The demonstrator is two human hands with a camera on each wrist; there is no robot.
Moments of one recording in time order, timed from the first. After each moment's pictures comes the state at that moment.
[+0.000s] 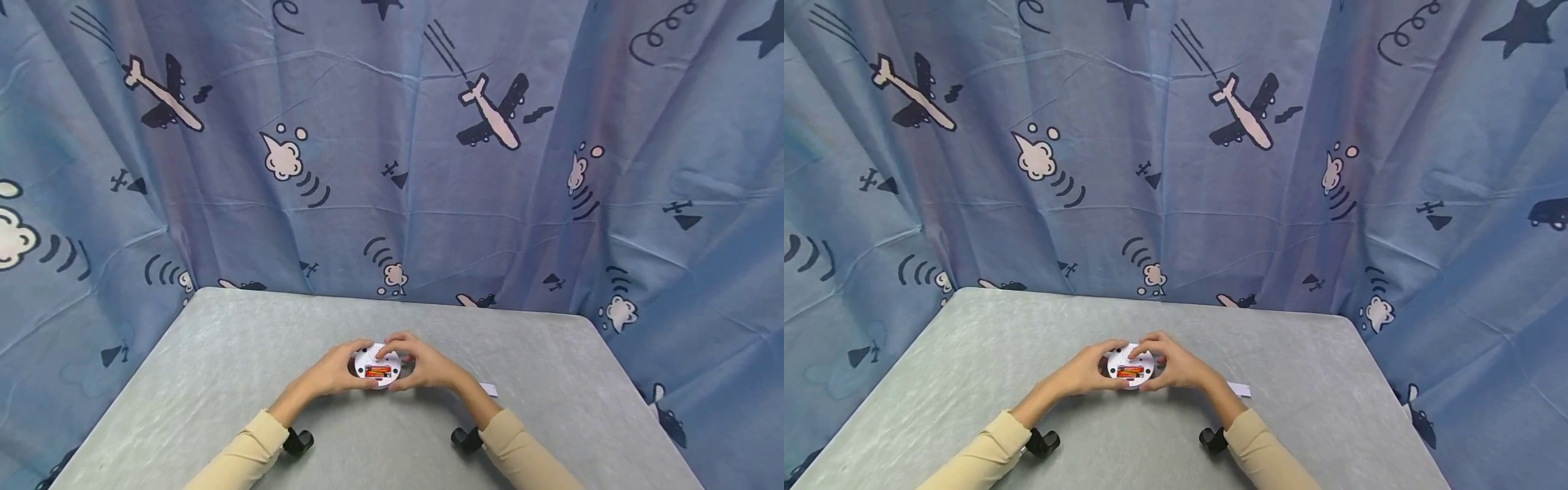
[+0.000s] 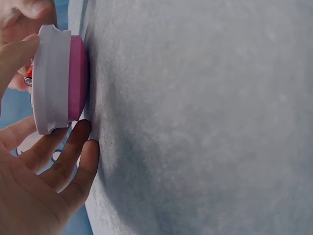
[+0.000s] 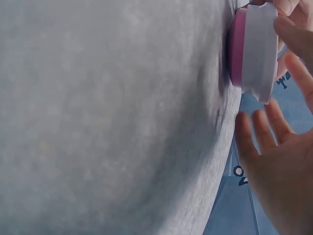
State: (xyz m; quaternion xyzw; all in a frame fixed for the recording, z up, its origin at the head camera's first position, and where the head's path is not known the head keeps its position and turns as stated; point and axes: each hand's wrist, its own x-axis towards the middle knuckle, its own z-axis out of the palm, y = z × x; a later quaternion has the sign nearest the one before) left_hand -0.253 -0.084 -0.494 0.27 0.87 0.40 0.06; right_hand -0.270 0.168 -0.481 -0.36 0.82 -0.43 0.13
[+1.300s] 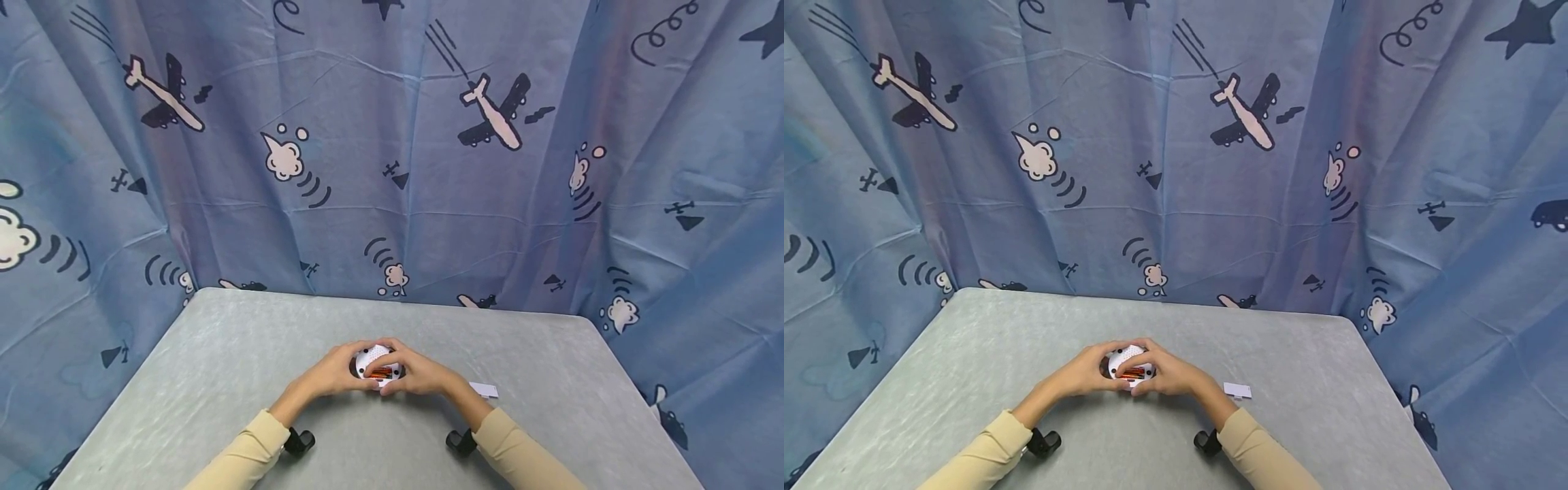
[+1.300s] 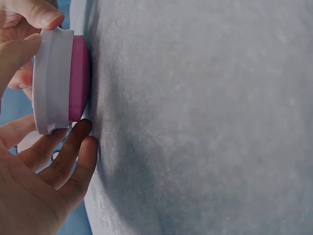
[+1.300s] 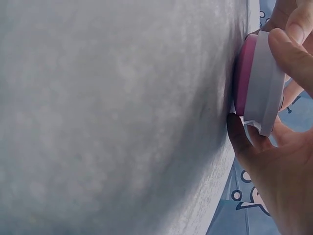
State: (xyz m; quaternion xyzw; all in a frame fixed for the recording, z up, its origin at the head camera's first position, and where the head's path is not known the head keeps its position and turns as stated) left_hand -0.254 -0.085 -0.493 0.31 0.86 0.40 0.05; right_hand -0.265 0.152 -0.482 -0.40 0.81 -0.40 0.16
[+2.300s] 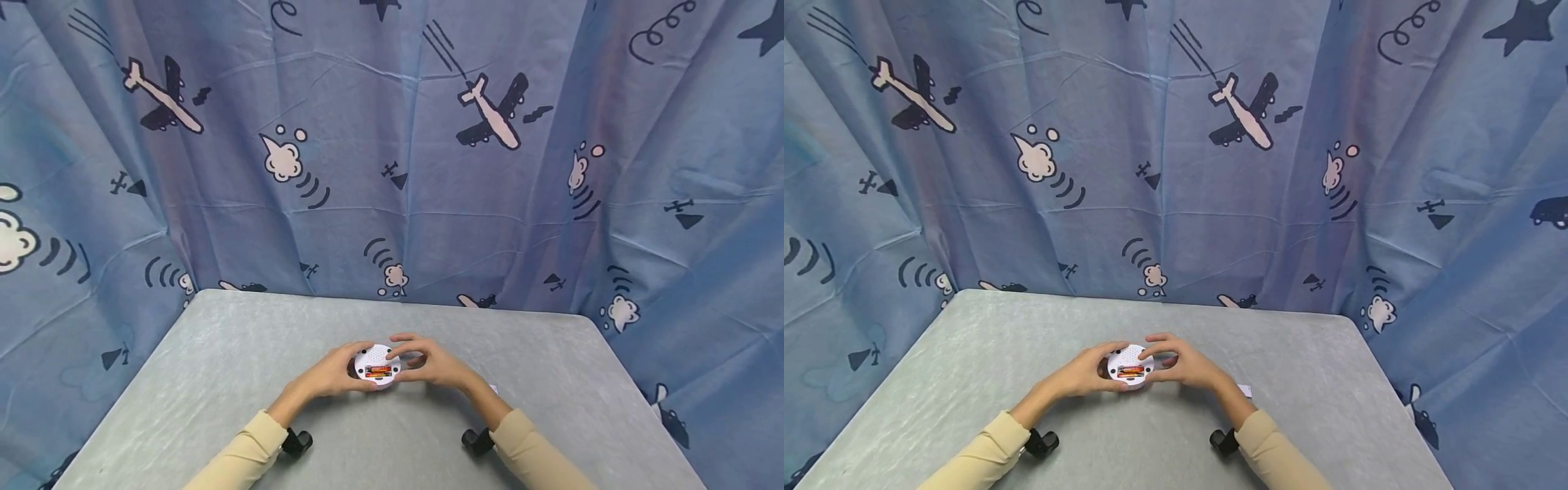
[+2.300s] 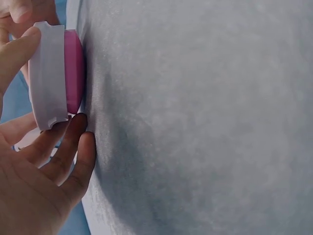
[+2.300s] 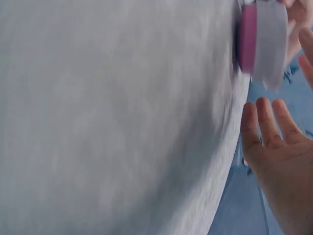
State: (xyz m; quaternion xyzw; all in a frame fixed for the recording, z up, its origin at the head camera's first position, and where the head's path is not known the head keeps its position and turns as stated) left_hand -0.255 -0.089 -0.498 0.30 0.86 0.40 0.06; right_hand -0.270 0.182 -0.484 -0.36 0.78 -0.50 0.13
